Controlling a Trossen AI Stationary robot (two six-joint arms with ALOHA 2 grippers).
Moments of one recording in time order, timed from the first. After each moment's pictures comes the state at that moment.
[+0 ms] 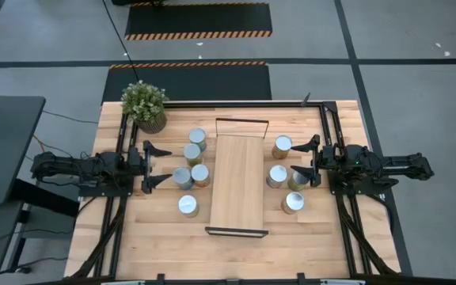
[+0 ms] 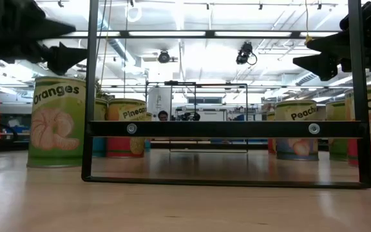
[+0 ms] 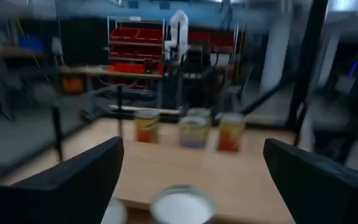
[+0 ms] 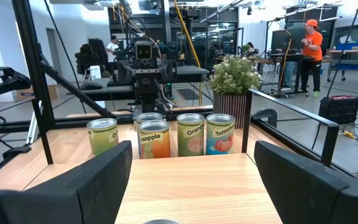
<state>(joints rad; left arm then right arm) -0.12 0.05 0.01 0.17 -0.24 -0.12 0.00 0.01 0.01 0.08 0.14 0.00</state>
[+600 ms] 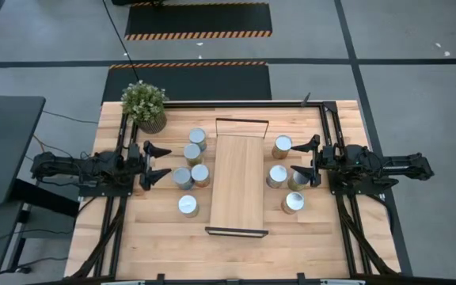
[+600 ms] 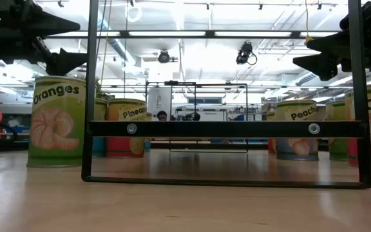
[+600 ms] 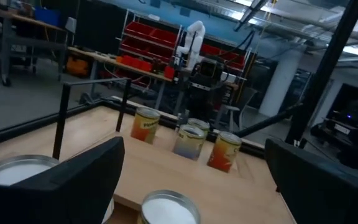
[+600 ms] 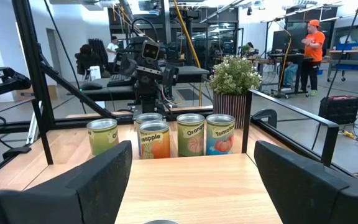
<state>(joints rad) -0.12 0.05 0.01 0.17 -0.30 -0.29 0.00 0.01 0.01 0.08 0.14 0.00</state>
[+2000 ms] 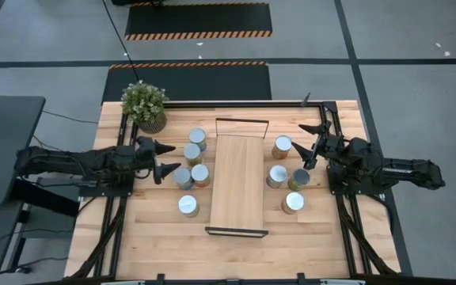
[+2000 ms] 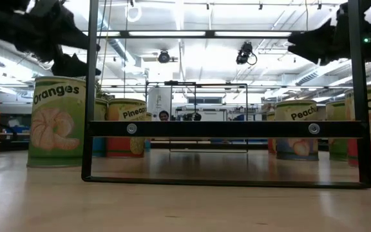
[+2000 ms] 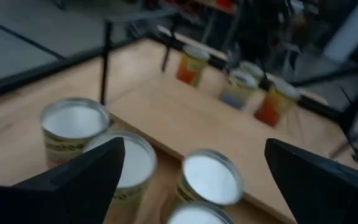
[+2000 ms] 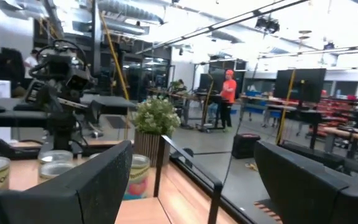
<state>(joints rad) -0.03 0.46 0.29 -0.10 -0.30 -0.41 -0.21 0.19 0.05 0.38 0.20 -0.18</state>
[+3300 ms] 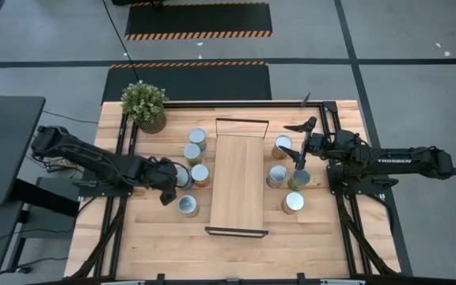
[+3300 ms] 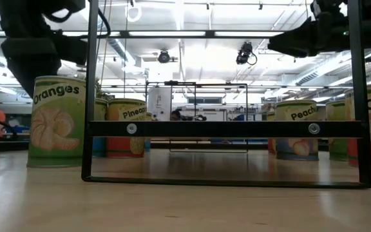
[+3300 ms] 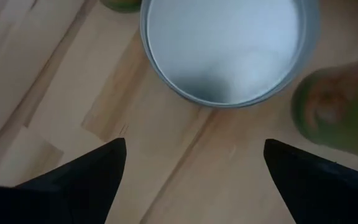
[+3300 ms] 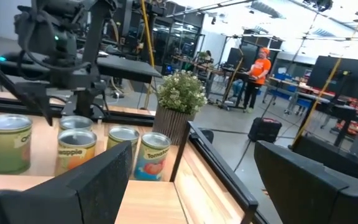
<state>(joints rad) -0.27 1.20 0.73 -0.86 -0.26 -0.80 -0.21 0.56 0.21 0.43 0.10 -0.26</state>
